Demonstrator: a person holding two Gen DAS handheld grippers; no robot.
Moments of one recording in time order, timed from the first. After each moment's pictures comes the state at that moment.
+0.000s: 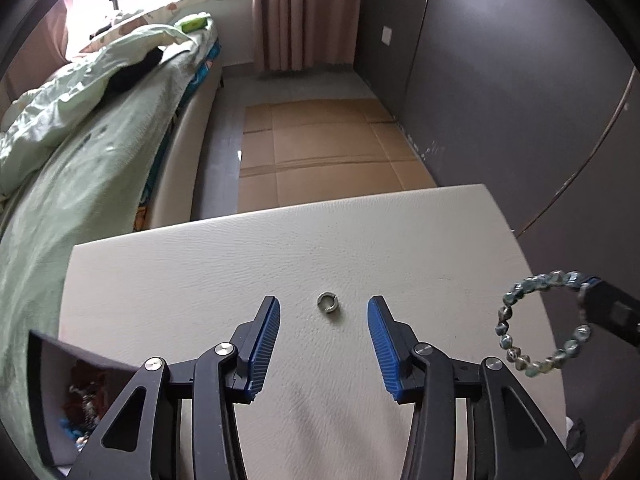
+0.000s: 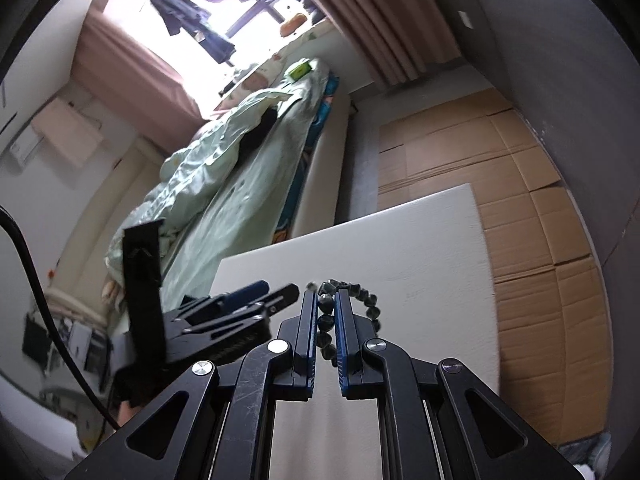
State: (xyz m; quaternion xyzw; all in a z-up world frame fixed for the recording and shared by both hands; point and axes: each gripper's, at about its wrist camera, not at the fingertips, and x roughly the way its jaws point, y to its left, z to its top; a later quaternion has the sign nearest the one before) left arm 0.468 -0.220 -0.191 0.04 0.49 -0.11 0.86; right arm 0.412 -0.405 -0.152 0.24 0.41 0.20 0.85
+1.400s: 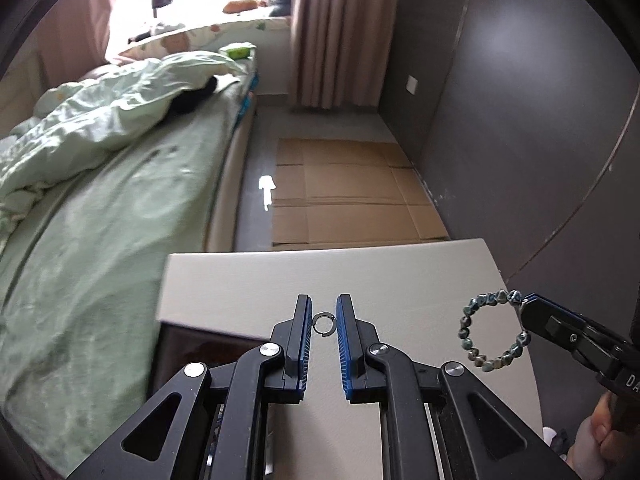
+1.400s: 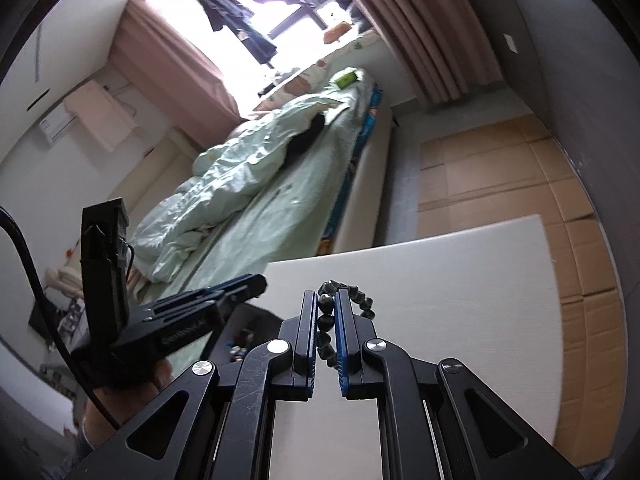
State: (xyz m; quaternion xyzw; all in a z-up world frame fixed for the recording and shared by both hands) left arm 0.423 -0.130 -0.101 -0.01 0.44 -0.08 0.90; right arm 0.403 -0.349 -0.119 0.22 0.37 0.26 0.86
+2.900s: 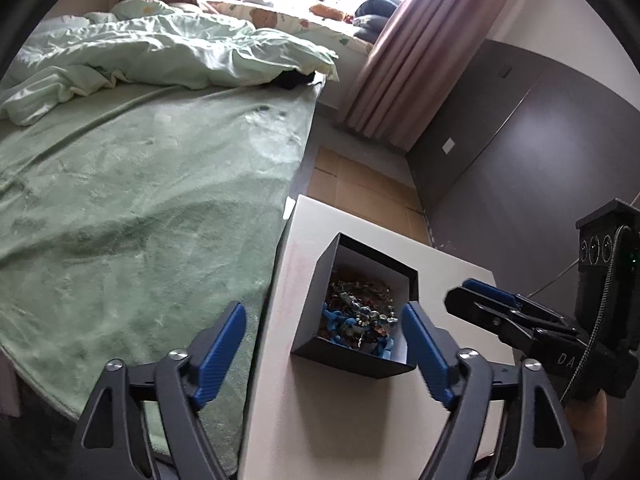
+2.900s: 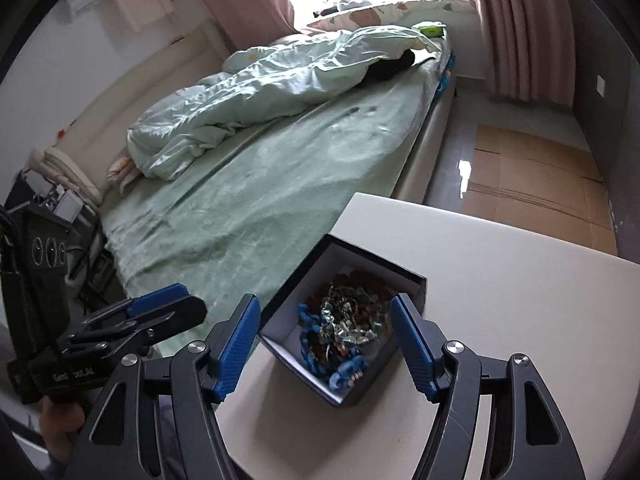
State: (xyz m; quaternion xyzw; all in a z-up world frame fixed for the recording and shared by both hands) left arm 0.320 0.047 -0.113 -0.19 0.41 -0.06 0.89; right arm 0.399 -0.158 -0.115 0.04 0.44 0.31 0.84
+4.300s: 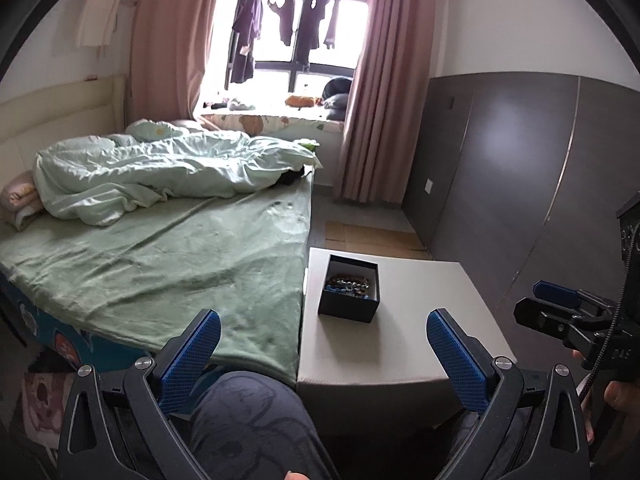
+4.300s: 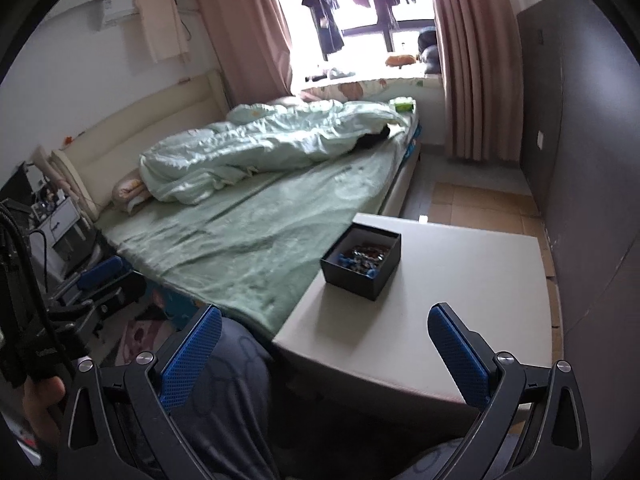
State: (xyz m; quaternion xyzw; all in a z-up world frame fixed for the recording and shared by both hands) left arm 0.079 0.037 -0.001 -0.06 0.26 -0.04 0.96; right arm 0.147 -0.197 -0.007 0.02 0.32 0.24 0.91
